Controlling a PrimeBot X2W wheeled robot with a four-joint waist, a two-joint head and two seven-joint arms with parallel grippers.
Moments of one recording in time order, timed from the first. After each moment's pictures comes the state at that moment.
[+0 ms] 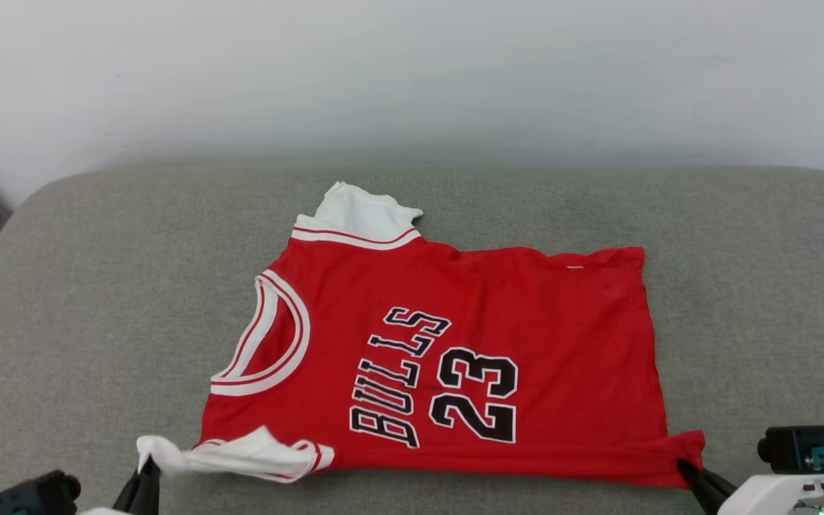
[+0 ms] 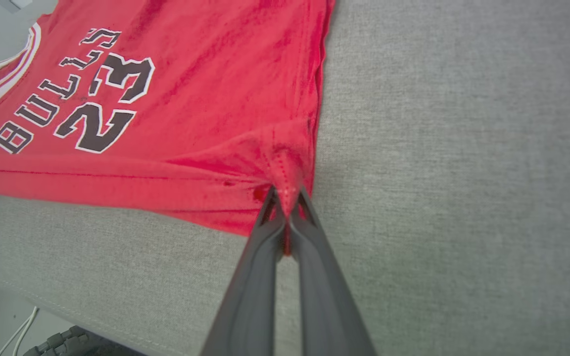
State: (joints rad) left arm 0.21 0.50 -0.24 -0.03 -0.92 0.30 -0.07; right arm 0.08 -0.27 0.07 0.20 0.50 0.13 0.31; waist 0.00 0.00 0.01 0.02
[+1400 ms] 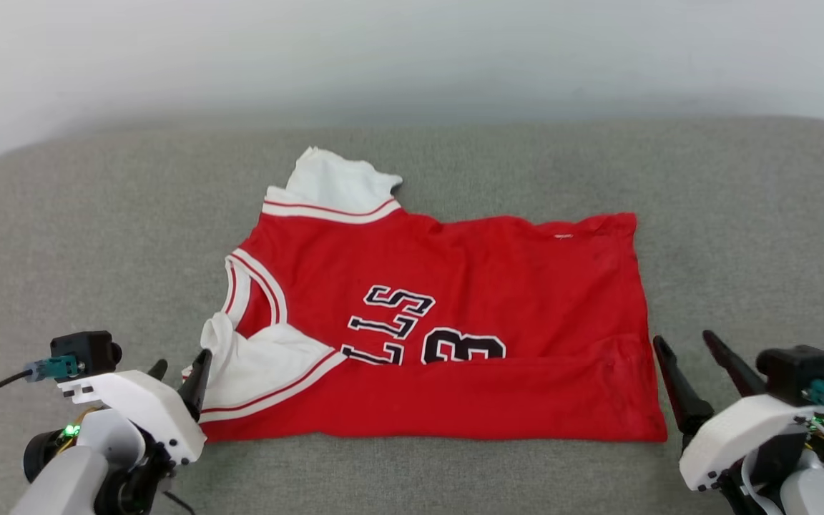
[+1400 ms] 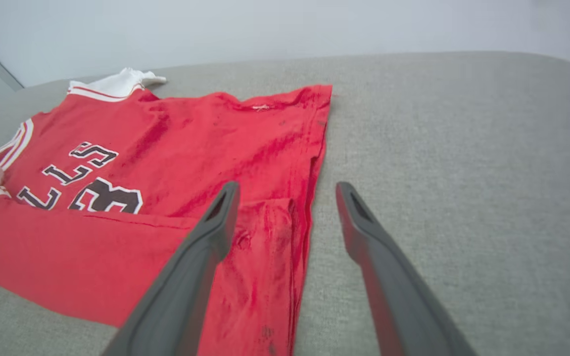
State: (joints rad) left arm -0.31 0.47 -0.38 0.48 -0.91 0.04 0.06; right arm -0.15 -0.23 0.12 0.31 0.35 0.13 0.01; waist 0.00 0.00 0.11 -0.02
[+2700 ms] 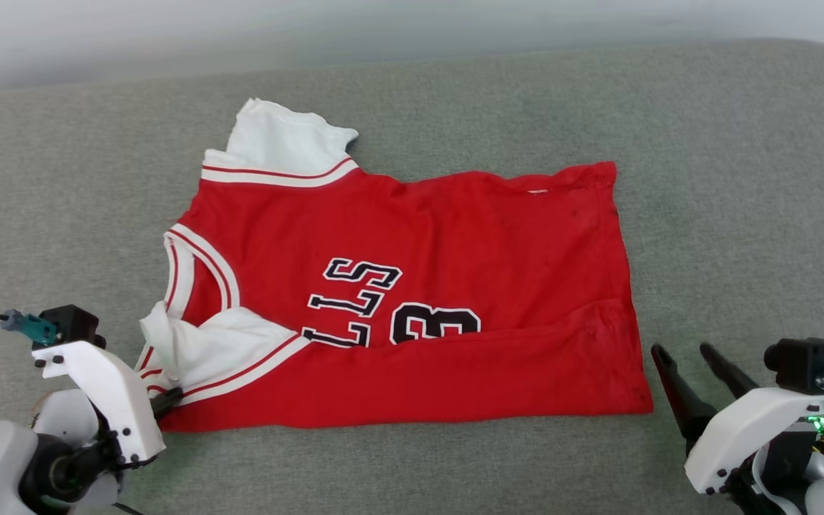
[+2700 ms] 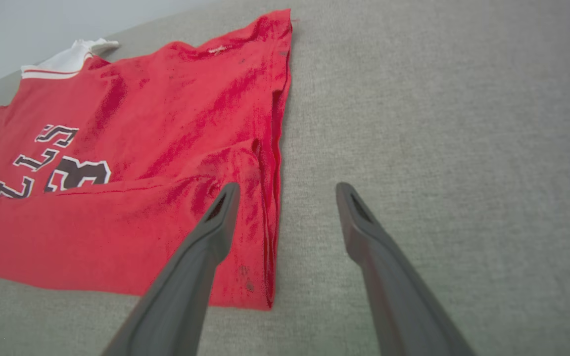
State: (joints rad) left arm -0.30 0.66 -0.41 0.29 -1.10 0.07 0.62; right arm -0.06 -0.13 0.00 0.06 0.36 0.13 0.22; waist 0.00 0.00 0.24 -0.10
